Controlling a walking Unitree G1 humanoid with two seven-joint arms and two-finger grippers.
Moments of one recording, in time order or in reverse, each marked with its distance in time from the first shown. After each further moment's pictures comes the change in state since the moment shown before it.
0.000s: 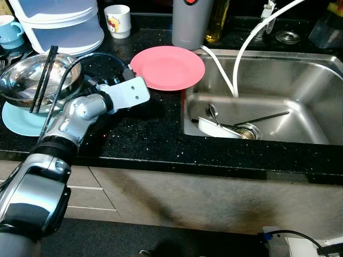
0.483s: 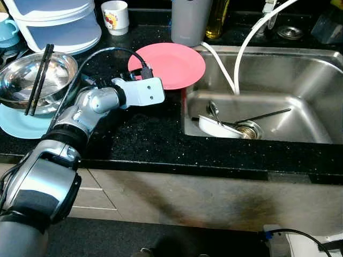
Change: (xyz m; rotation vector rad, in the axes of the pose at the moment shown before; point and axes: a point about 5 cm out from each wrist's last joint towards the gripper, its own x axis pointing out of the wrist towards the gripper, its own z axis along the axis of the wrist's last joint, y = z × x) left arm 0.017 0.004 0.016 0.158 -0.009 -0.077; right arm -0.005 0.002 0.003 -0.003 -0.009 -0.008
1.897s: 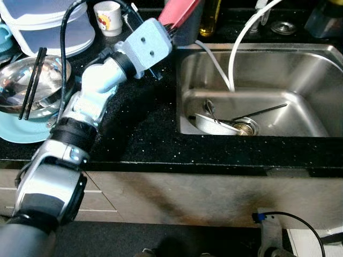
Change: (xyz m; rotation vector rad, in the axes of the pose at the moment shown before) left arm -0.013 0.050 0.072 -0.325 -0.466 0.318; right arm 0.023 0.010 0.036 0.079 -0.090 -0.027
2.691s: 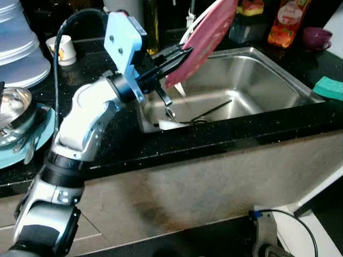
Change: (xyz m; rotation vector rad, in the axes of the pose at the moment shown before) left arm -0.032 -0.015 0.015 -0.447 -0.010 -0.099; right arm 0.011 0.004 0.006 0.025 -0.013 -0.024
